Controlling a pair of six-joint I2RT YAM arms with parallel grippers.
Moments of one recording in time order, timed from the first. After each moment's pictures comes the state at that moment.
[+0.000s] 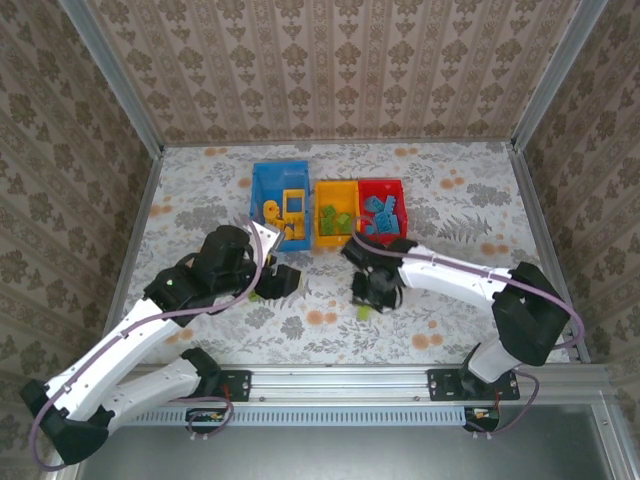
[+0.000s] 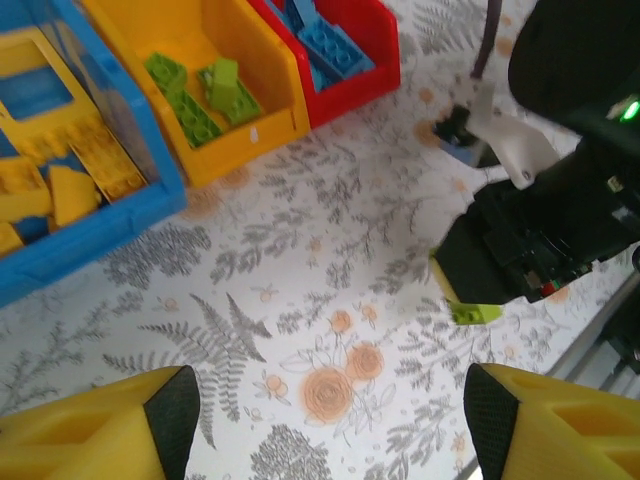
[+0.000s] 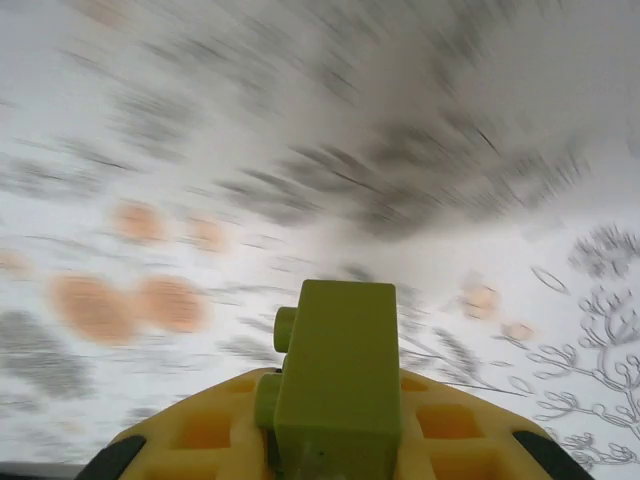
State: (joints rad) left arm -0.79 0.86 0.93 -0.73 0.13 -0.25; right arm 0.80 1.57 1.11 -0.88 -0.08 1.06
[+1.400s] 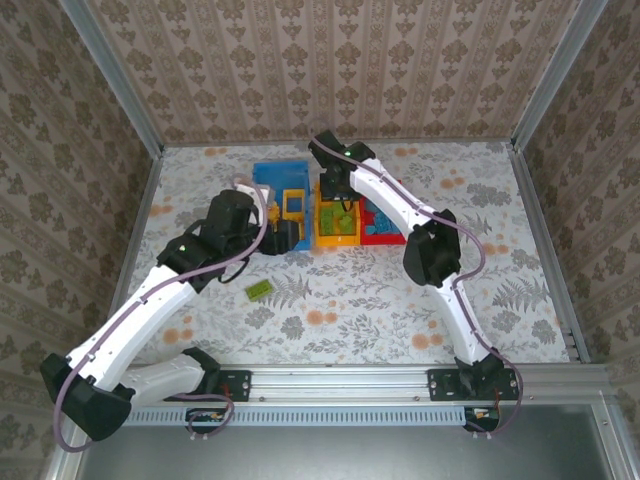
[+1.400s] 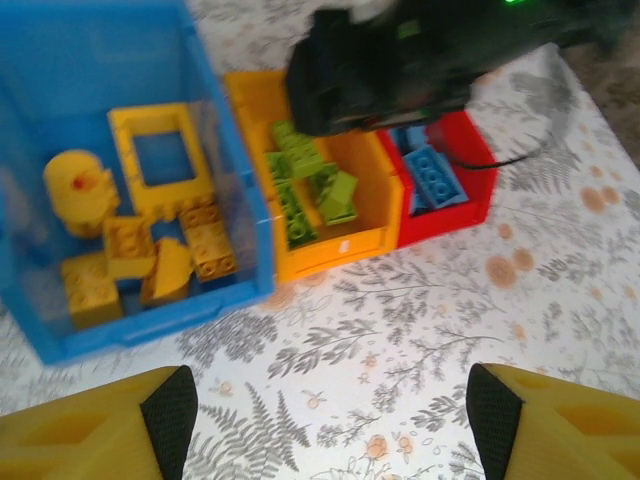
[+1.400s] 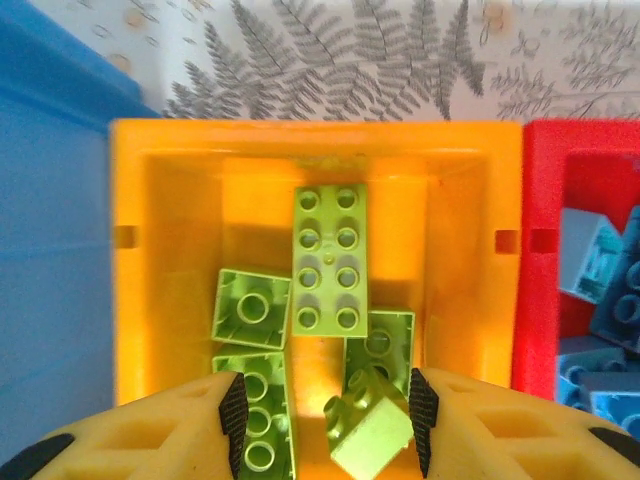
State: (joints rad) left arm -0.64 1.06 1.07 -0.67 0.02 -0.43; right arm 0.57 2.37 2.37 -1.16 0.23 0.53
